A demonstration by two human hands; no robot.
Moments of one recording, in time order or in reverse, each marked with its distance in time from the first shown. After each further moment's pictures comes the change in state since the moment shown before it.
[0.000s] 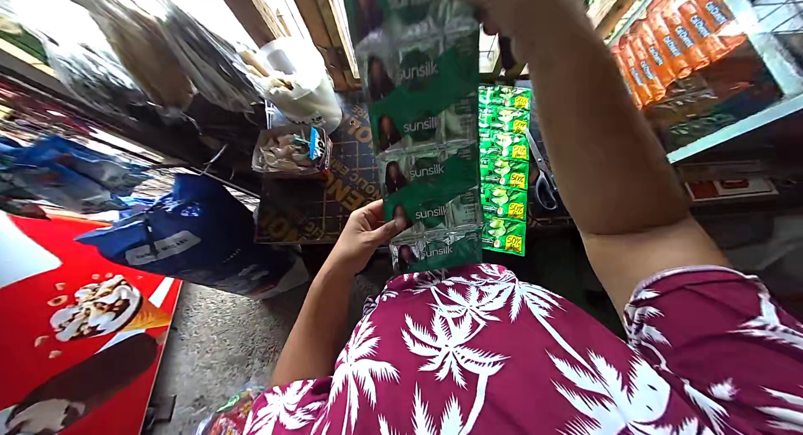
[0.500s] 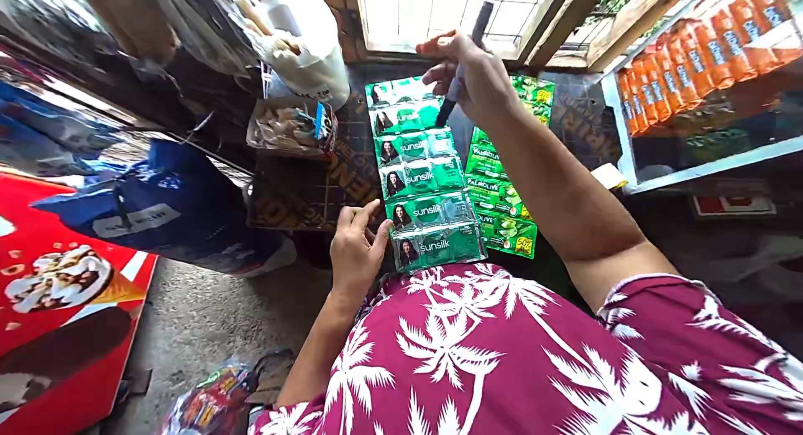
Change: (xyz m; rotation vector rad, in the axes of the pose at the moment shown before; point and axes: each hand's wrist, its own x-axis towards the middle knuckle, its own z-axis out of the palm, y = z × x) left_hand -0.033 -0.030 0.002 0.923 0.513 0.147; right_hand -0.016 0.073 0.089 0.409 -0.143 0.115
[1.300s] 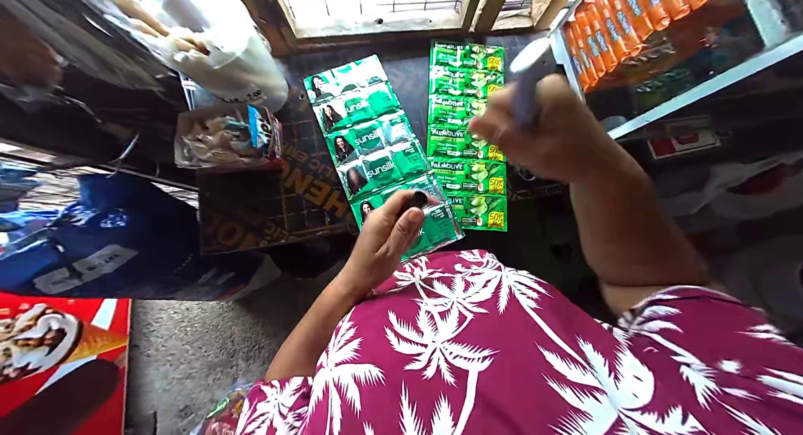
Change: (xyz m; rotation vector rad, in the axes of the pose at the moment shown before) left_hand 0.027 0.070 0.016 -0.837 -0.576 0.270; right_hand -0.142 -0.039 -0.075 -0.563 -0.193 -0.441
